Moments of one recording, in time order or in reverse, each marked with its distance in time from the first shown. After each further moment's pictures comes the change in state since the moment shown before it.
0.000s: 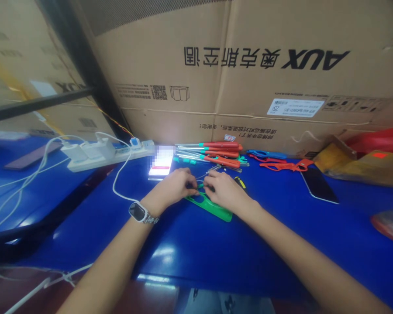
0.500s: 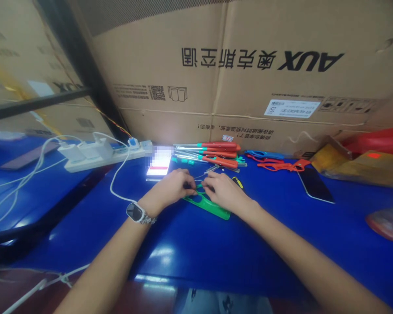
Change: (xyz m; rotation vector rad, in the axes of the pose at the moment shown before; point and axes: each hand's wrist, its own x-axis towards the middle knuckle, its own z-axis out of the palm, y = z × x) left_hand -0.001 0.002 -0.001 -0.001 -0.021 -0.003; right_hand -0.004 0.001 -0.004 0.006 -0.064 0.020
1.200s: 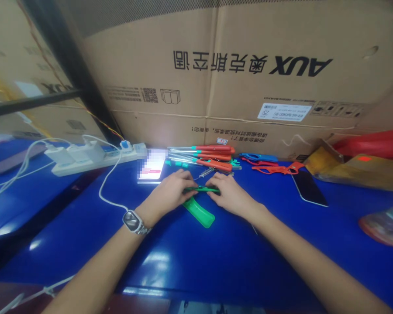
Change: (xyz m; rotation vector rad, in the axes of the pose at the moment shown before) left_hand 0.001 0.010 0.011 0.133 0.155 0.206; right_hand -0.017 0.028 -0.003 0.122 0.017 0.083
